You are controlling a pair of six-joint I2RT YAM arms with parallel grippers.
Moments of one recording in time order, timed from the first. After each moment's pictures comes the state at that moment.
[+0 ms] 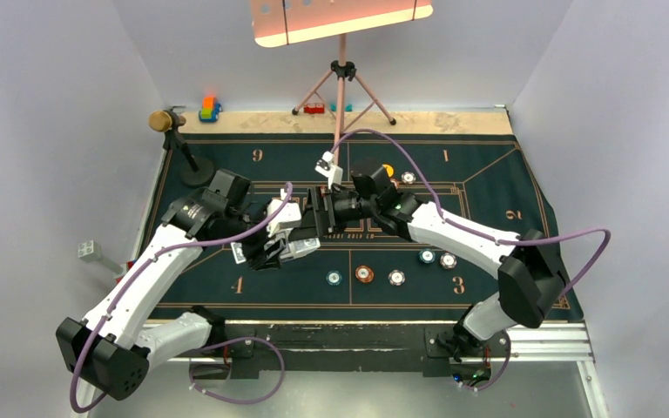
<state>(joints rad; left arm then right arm) -0.44 1.07 1.05 -1.05 0.60 0.67 0.80 1.51 1.10 -0.04 -0.67 0.77</state>
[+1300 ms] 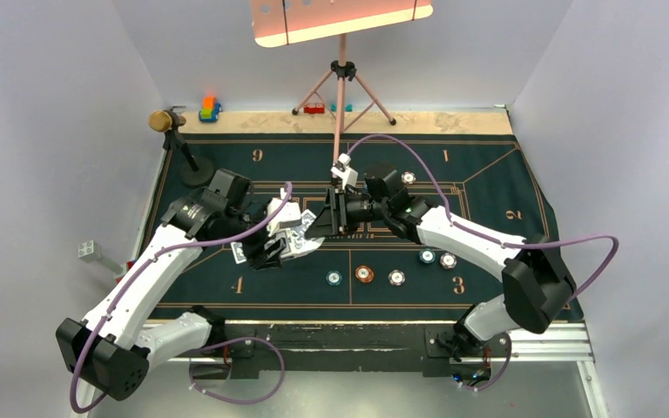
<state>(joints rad) -0.44 1.07 1.05 -1.04 0.60 0.67 0.74 1.48 0.99 0.03 -0.67 0.84</state>
